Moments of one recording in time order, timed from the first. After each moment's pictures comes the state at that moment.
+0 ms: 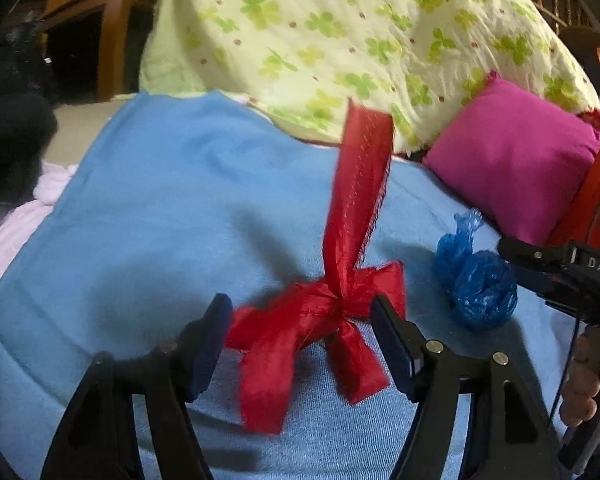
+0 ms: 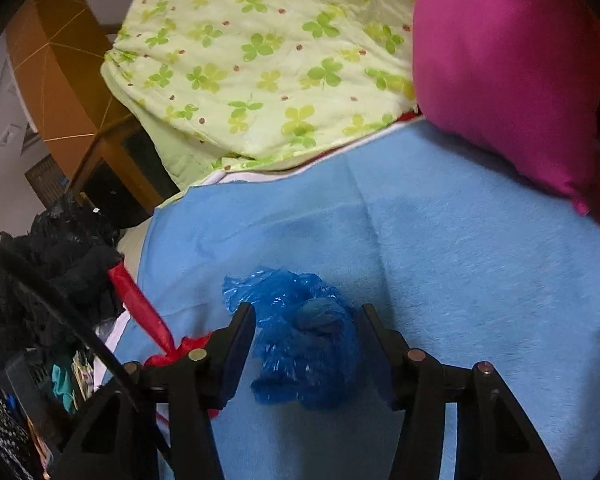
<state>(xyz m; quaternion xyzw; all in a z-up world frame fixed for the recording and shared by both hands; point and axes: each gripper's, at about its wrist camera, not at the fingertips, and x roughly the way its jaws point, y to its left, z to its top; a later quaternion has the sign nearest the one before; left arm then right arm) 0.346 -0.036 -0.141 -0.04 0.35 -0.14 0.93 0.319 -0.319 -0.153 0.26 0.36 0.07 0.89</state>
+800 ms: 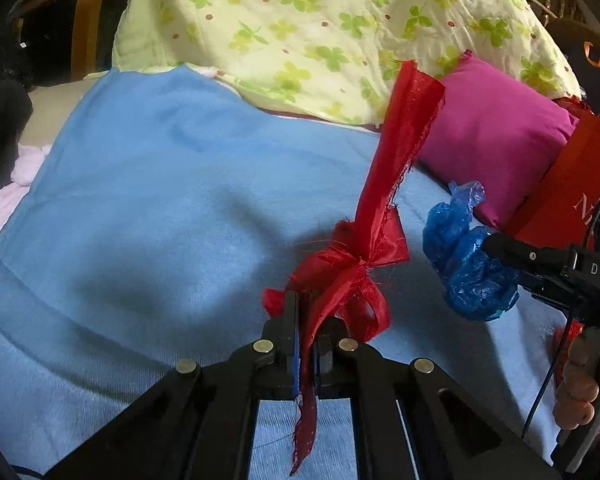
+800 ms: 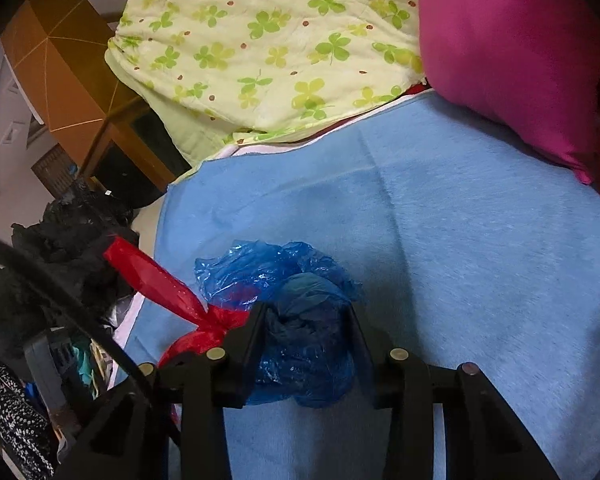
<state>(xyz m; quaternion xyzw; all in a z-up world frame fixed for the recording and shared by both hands) 0.313 -0.053 -0.131 -0.05 0.39 -0.19 0.90 0.284 -0.317 -0.137 0.26 0.39 0.09 0.88</state>
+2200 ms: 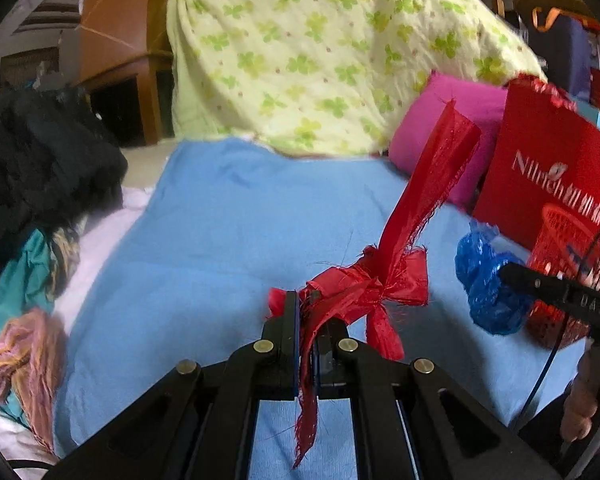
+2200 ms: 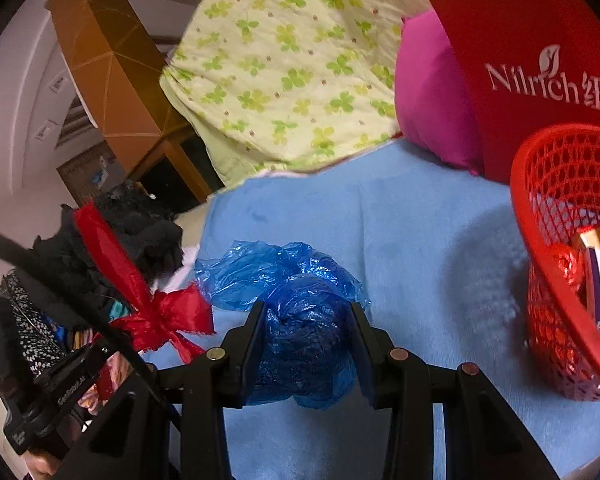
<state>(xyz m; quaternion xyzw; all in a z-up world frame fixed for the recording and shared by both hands) 0.090 -0.067 -0.062 0.03 0.32 -0.09 0.94 0.061 -0.345 -0.092 0.23 0.33 0.08 0.91</state>
